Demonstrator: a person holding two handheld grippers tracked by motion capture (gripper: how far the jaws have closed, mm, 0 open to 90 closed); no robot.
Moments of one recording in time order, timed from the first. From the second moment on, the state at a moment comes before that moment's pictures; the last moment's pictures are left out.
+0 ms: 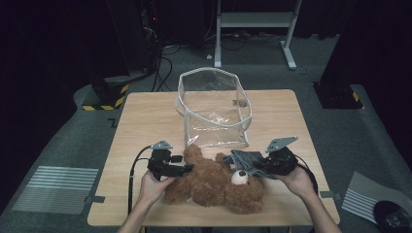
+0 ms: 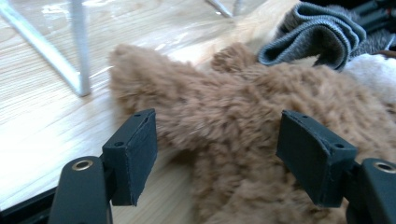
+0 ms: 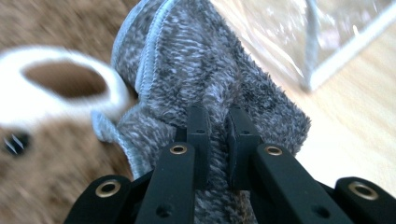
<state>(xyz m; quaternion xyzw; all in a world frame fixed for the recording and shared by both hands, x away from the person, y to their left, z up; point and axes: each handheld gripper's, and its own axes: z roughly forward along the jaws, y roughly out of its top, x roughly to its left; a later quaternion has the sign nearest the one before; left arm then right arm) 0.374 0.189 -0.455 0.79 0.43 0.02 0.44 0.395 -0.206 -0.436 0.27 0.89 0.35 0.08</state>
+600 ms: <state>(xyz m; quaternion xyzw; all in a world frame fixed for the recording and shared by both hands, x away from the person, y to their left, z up) 0.371 0.207 -0.474 0.79 0.46 0.05 0.40 0.423 -0.144 -0.455 0.26 0.90 0.34 0.05</state>
